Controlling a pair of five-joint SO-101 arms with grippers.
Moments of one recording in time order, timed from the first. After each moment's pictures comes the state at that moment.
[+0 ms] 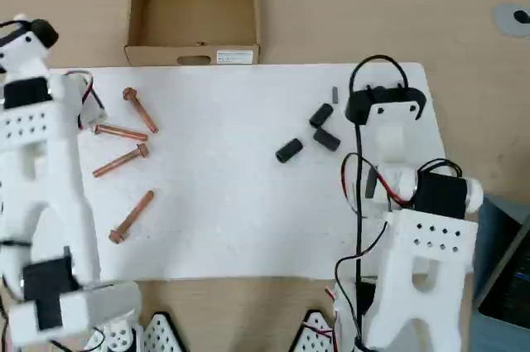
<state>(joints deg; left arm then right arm) -16.7 -5.0 5.3 76.3 8.3 7.5 -47.7 35.7 93.1 5.8</state>
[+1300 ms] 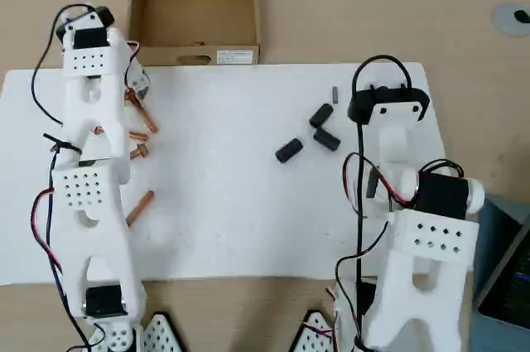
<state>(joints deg) -10.0 53.7 -53.5 87.2 12.9 7.6 -47.7 35.7 93.0 5.4</state>
